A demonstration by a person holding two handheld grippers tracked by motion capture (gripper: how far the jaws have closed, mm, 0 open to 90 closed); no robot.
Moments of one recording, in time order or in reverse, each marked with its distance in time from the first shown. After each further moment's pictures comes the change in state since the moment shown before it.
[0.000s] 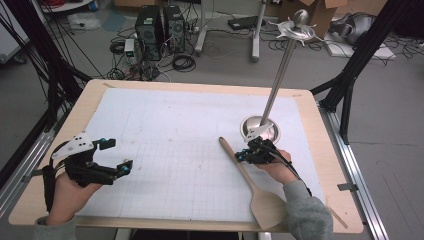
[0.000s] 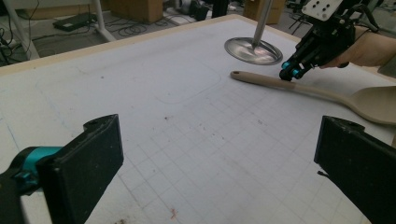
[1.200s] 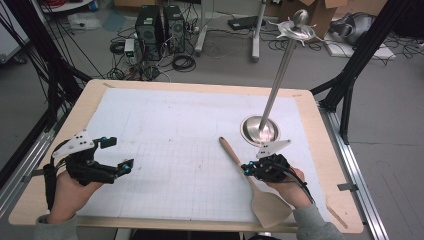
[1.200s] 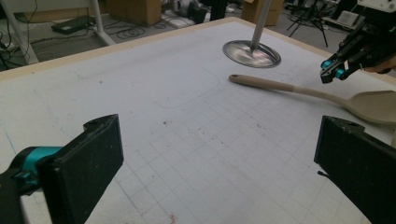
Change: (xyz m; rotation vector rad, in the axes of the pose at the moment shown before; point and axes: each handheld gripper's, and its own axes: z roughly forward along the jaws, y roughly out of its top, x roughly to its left) left arm 0.000 0.004 0.003 -0.006 -0.009 0.012; right arm 0.053 -0.024 -0.047 -0.113 -0.012 0.003
